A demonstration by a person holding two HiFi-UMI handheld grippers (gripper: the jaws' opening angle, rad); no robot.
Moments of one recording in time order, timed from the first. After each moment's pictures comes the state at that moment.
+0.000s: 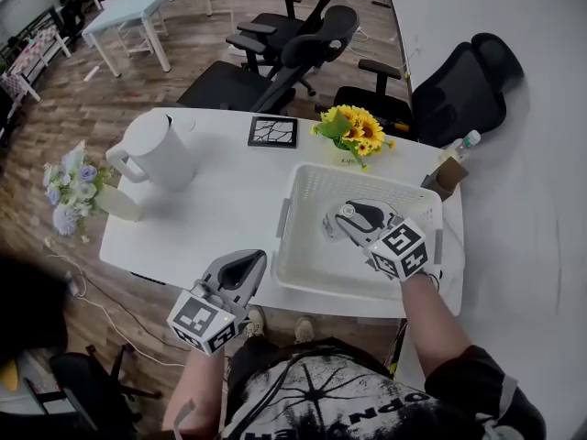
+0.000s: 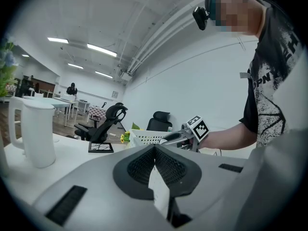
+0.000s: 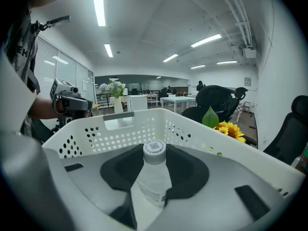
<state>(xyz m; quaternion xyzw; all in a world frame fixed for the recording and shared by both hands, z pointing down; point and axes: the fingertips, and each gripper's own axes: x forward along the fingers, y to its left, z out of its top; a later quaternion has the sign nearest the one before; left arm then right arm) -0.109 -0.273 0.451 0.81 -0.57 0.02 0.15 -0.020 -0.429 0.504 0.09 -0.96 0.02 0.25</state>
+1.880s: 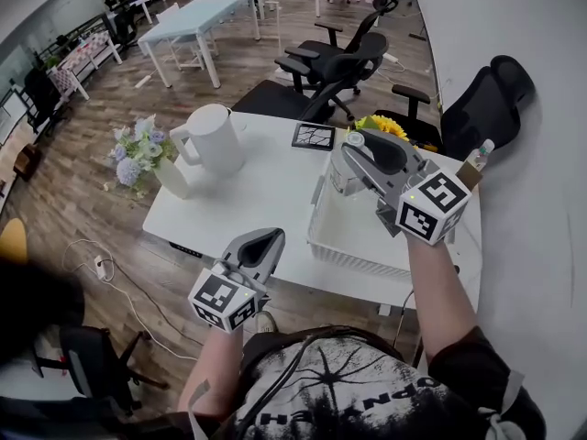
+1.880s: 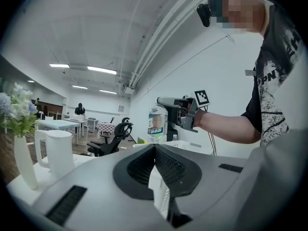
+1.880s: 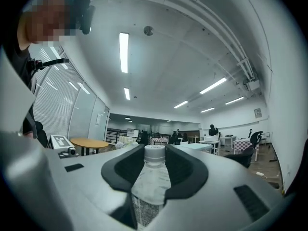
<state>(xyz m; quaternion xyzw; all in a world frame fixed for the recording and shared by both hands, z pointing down) -0.101 -0.201 0.393 0.77 -0.63 0.02 0.06 -0.065 -0.351 0.264 0.03 -1.00 -0.03 -0.03</state>
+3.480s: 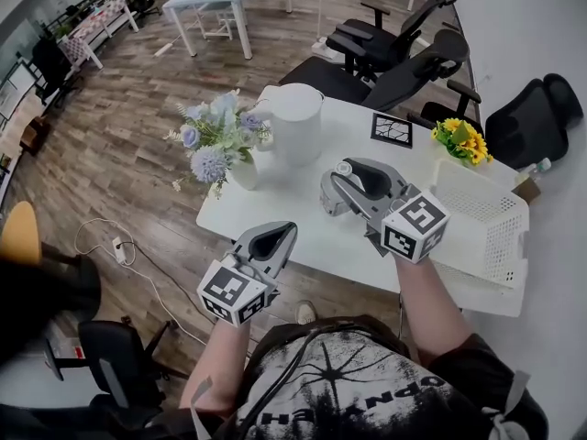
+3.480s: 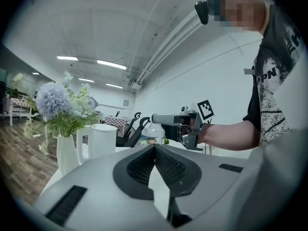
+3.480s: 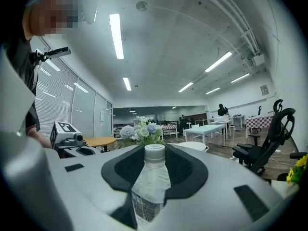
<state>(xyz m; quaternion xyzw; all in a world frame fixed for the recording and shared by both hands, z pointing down) -0.323 -0.112 0.428 0.77 -0.63 0.02 0.11 -0.316 -0.226 0.373 -0.01 -1.00 0.04 0.04</state>
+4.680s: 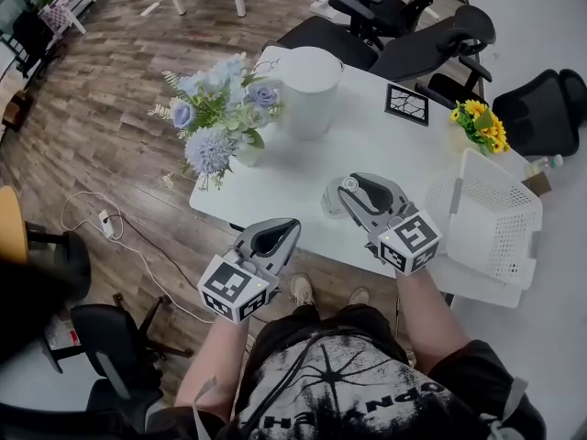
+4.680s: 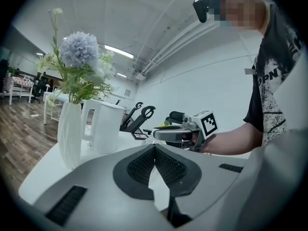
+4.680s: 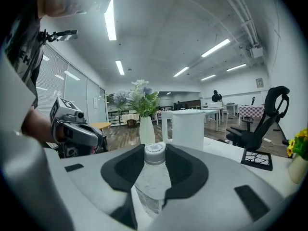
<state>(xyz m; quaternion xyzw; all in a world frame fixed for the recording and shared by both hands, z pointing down) -0.352 -0.106 0.493 0.77 -0.61 0.01 0.18 -0.331 -0.216 0.493 0.02 -0.99 0.04 0.14</state>
